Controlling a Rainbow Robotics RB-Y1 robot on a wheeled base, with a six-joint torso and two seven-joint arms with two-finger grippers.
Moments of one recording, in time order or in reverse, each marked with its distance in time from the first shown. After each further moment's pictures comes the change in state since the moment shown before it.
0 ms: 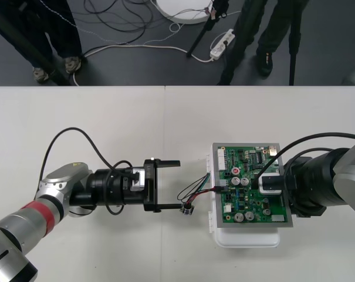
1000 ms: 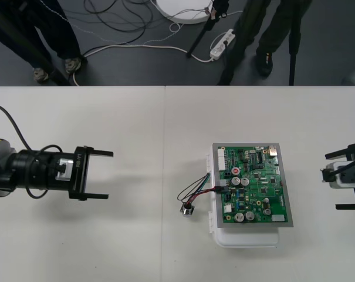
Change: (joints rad) right arm 0.237 -0.065 -0.602 -0.003 -0.561 0.000 0.442; left arm 0.004 0.401 -0.001 -0.121 -0.050 -0.082 0.002
